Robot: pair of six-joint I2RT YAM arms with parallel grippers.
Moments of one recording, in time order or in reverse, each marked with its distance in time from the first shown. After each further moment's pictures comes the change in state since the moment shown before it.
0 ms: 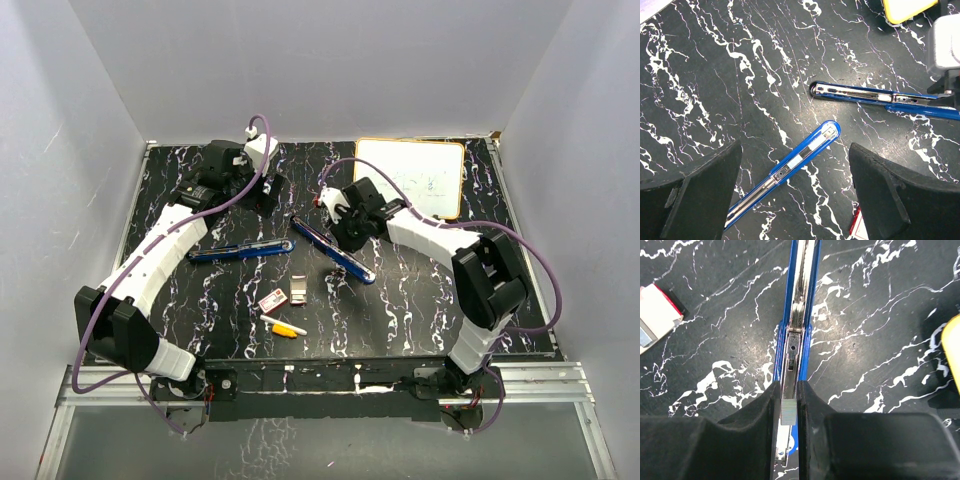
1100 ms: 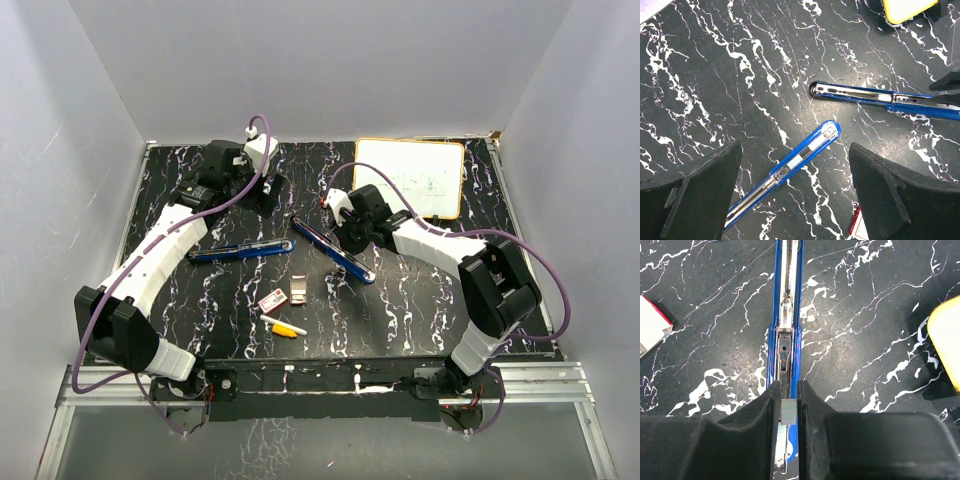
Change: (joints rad) left arm 0.000 0.000 0.000 0.000 0.000 0.000; right arm 0.002 -0.079 -0.128 0.172 0.049 0.052
